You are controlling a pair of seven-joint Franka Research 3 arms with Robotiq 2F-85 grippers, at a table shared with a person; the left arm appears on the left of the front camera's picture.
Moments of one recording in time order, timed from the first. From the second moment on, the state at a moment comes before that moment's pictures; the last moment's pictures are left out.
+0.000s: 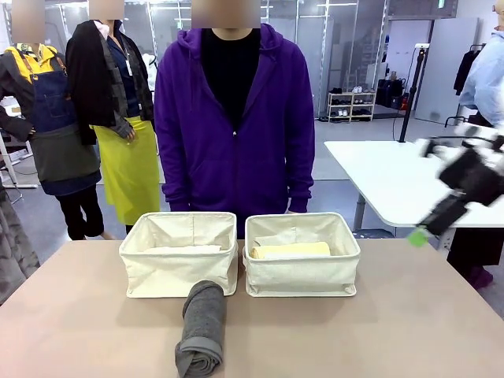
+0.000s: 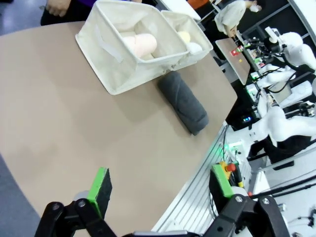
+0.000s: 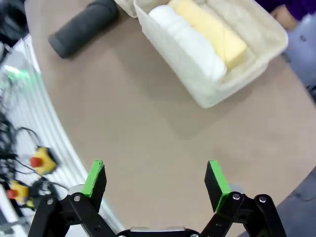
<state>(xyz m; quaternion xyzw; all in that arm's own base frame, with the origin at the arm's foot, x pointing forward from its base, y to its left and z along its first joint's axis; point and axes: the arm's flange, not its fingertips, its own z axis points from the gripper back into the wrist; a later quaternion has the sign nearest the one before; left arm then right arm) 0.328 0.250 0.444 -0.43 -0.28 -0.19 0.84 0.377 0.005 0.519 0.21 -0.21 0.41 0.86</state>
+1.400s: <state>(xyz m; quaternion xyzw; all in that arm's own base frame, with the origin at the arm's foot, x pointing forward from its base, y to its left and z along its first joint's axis) 0.327 0.251 0.444 -0.43 -0.28 -0.19 0.84 0.277 -0.204 0.394 0.42 -0.23 0.13 0.87</state>
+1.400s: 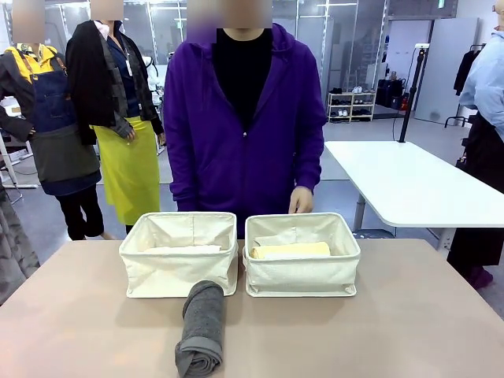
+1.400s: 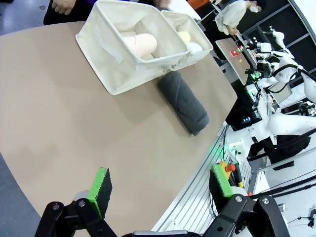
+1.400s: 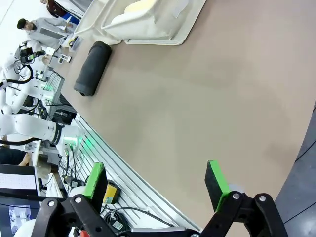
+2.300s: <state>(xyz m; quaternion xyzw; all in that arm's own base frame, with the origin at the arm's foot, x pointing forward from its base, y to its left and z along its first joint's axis) 0.327 0.251 0.444 -0.43 -0.28 -0.19 0.84 0.277 -0.204 0.394 0.42 -0.23 0.12 0.87</state>
